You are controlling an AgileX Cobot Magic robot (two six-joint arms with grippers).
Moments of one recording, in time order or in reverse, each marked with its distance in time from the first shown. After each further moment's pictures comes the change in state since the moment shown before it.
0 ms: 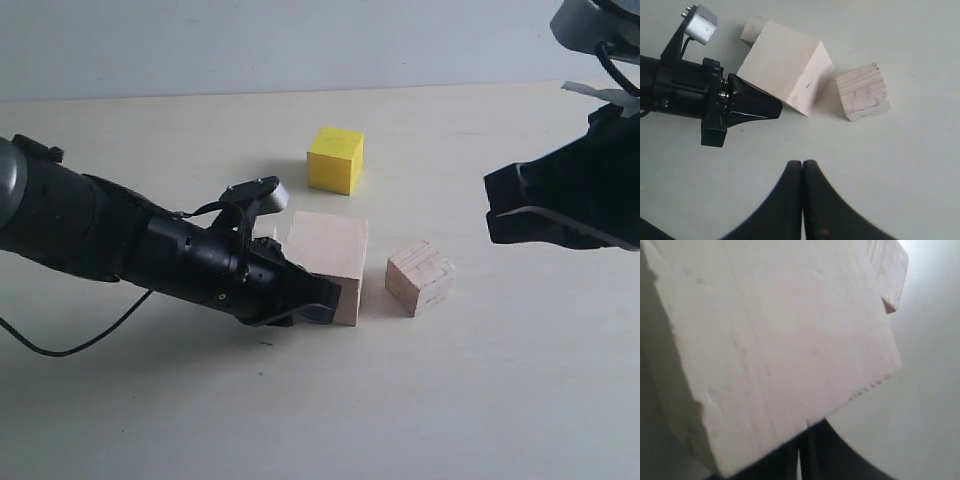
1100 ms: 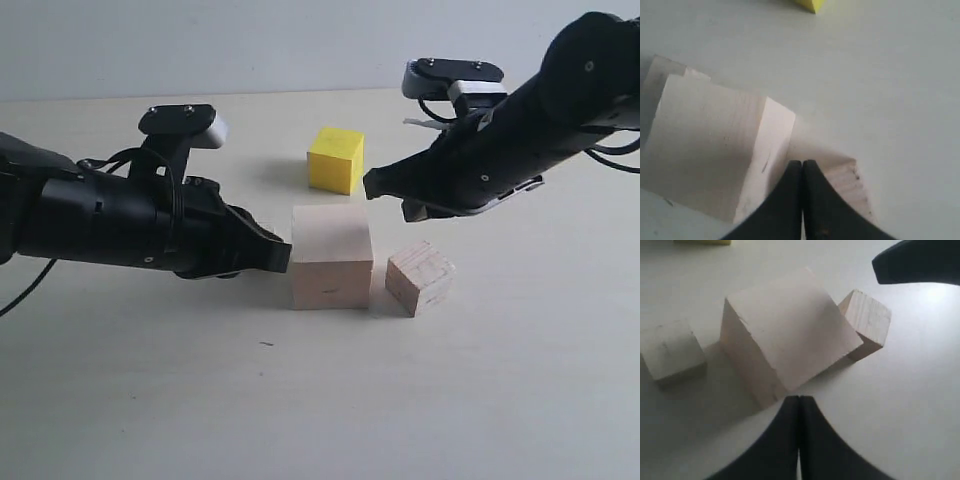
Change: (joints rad) left arm -0.004 -0.354 0.115 0.174 -0.240 -0.079; right arm 0.000 0.613 -0.201 -0.023 -0.320 -0.057
